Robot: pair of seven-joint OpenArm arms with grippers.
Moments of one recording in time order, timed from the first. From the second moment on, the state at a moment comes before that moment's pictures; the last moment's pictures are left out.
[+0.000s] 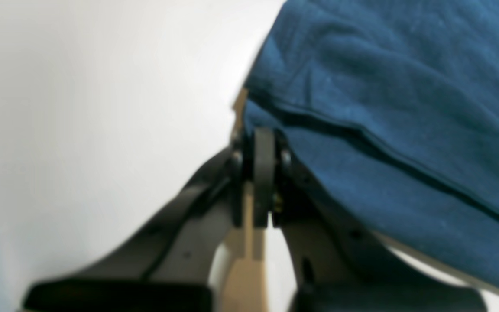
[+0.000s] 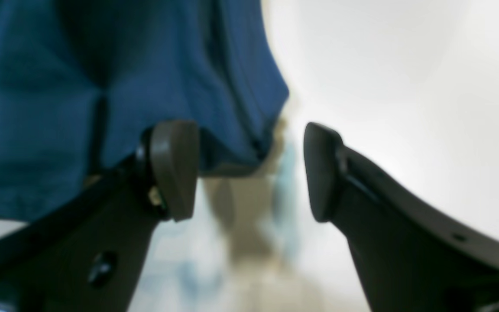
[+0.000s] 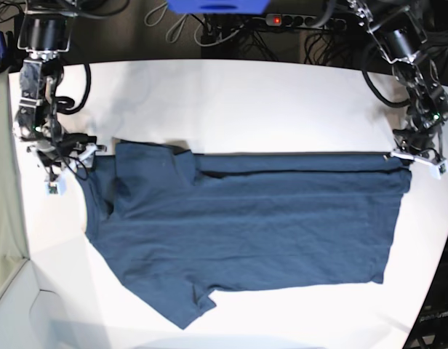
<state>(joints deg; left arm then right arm) -3.4 -13.0 -36.8 67.5 -15.2 -15.4 32.9 -0.4 16.3 13.6 79.7 15.0 15.2 -42.5</state>
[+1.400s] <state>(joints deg) 10.1 -10.9 -36.9 97.9 -15.3 -15.4 43.9 -18.2 20.3 15.3 100.5 15.4 15.6 -41.5</state>
